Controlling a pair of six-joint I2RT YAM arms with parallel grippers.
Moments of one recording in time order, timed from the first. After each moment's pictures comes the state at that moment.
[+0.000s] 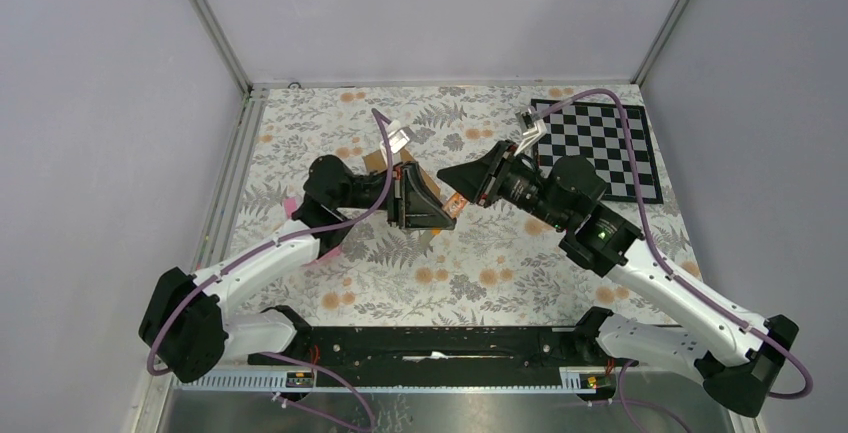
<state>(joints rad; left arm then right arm) -0.65 1.20 0.77 0.75 1.05 -1.07 0.82 0.96 0.98 0.03 -0.16 0.79</state>
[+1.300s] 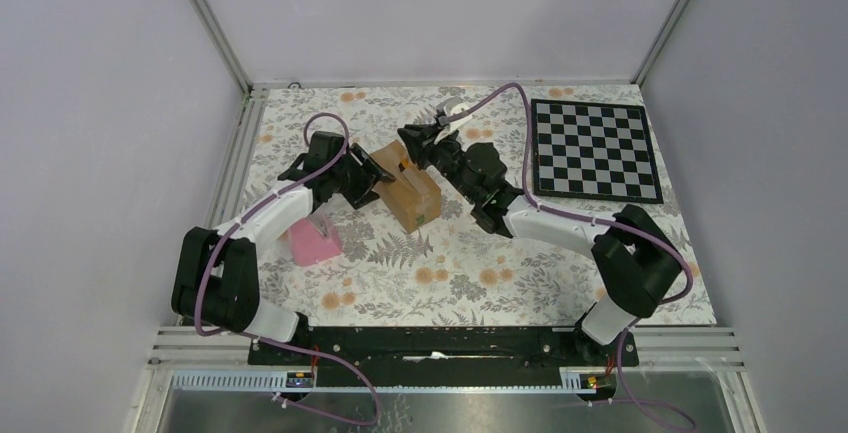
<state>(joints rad) -0.28 1.44 0.92 -0.29 0.26 -1.05 0.82 1.62 1.00 0.80 0.10 0.15</state>
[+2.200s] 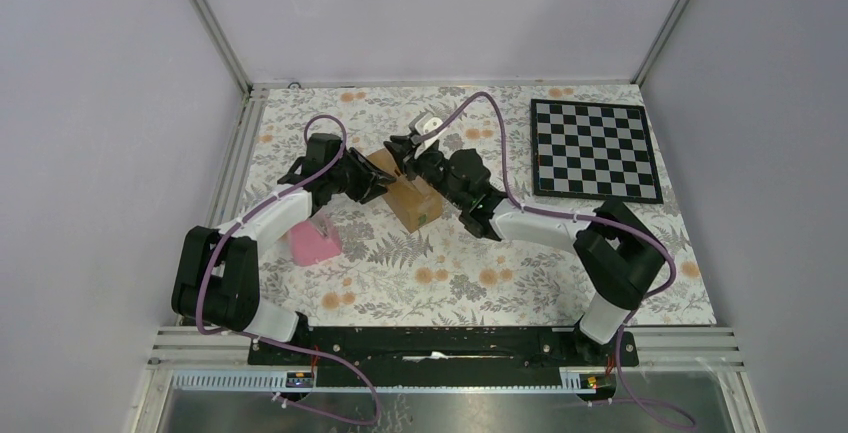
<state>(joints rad) -0.26 1.45 0.86 -0.15 0.35 -1.12 0.86 1.71 1.03 0.83 0.04 -0.05</state>
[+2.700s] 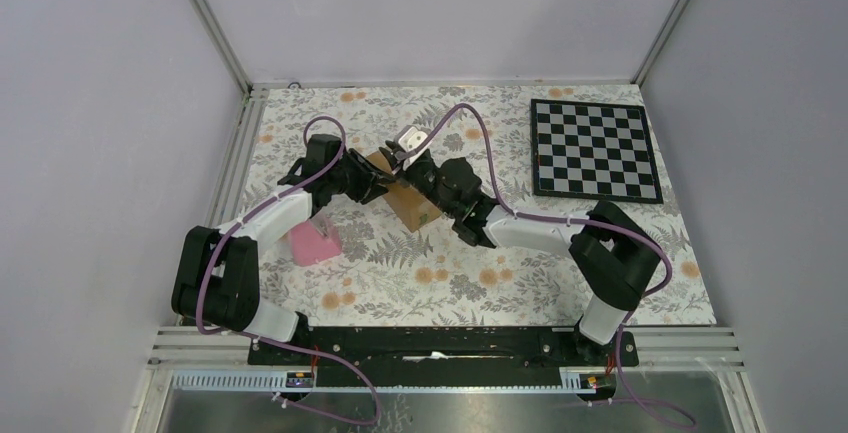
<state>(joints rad) -0.26 1.46 0.85 -0.14 0.35 -1.15 0.93 1.72 1.03 0.83 0.11 -0.21</state>
